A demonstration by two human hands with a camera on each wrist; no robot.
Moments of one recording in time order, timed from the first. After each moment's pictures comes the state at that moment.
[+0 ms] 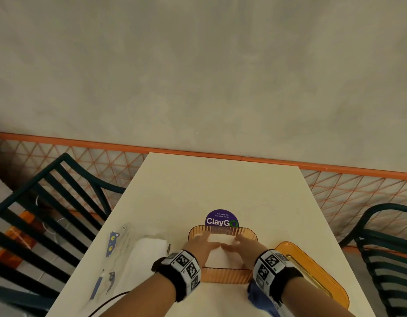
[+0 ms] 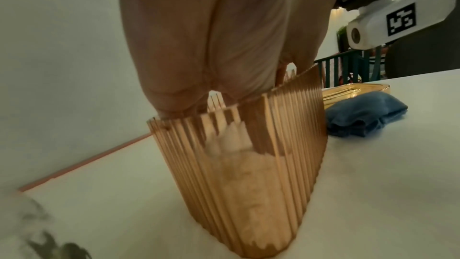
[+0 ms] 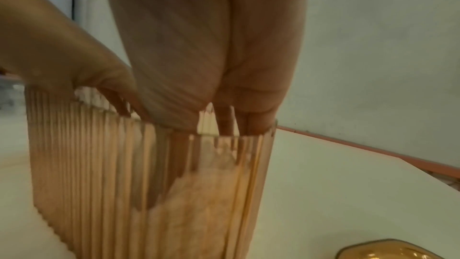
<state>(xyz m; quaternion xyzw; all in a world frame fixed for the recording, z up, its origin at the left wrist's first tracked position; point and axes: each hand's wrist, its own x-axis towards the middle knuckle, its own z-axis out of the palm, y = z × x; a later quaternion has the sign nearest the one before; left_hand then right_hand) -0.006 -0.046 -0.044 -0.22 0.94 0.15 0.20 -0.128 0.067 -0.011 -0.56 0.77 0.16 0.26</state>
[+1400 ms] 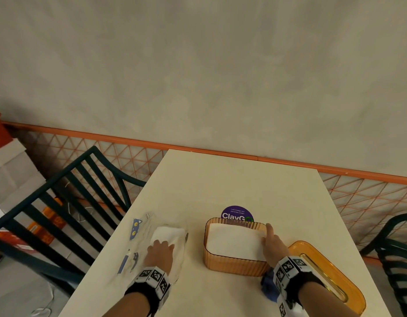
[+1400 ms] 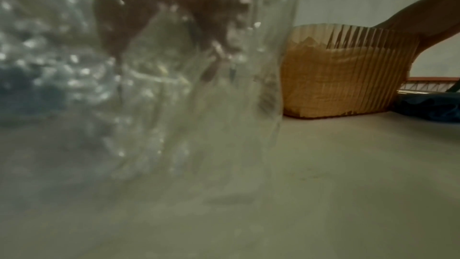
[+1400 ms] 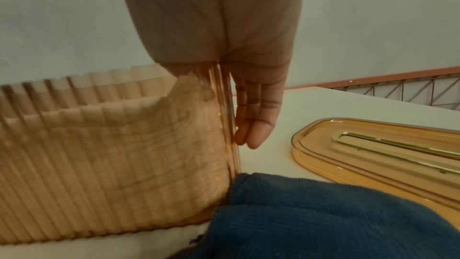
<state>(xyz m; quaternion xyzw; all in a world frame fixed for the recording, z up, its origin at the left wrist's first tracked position) 0.107 -0.077 -0.096 -0.58 0.80 0.16 0.04 -0.138 0.083 -0.064 -0.32 0.92 -0.13 0.20</state>
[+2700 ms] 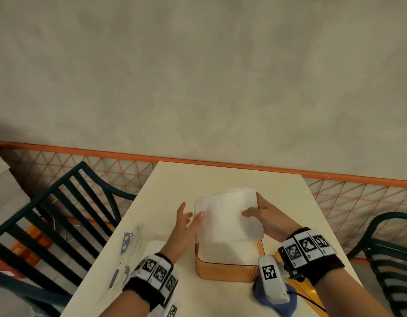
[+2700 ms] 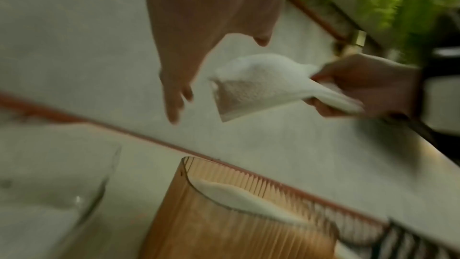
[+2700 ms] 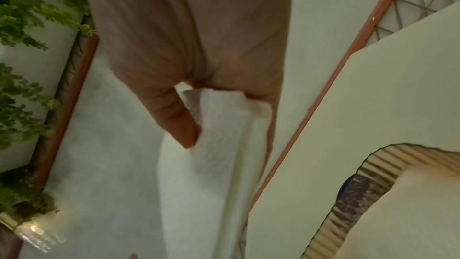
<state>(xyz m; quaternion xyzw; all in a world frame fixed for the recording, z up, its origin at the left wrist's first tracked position) 0.050 -0.045 0.017 -0.37 0.64 0.63 -0.23 -0.128 0.084 0.083 -0.33 0.65 -0.52 0.45</state>
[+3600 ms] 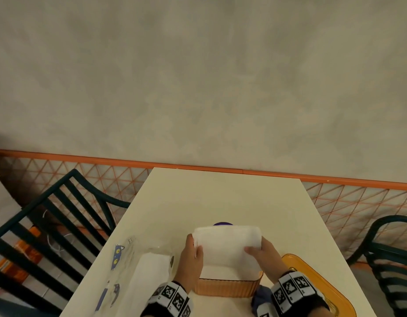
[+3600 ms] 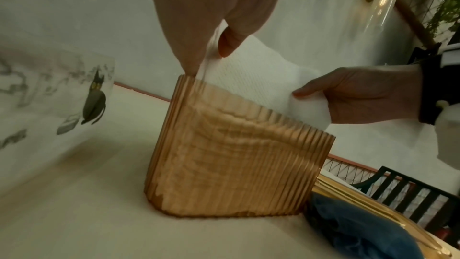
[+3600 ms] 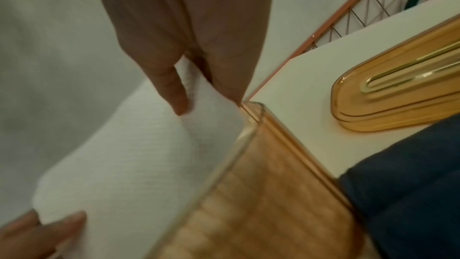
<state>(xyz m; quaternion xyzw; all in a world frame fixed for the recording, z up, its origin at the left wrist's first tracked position) 0.018 -0.029 -0.041 -0.40 0.77 0.45 -0.22 -0.139 0.094 -0.016 -0.28 0.78 -0.47 0.32</state>
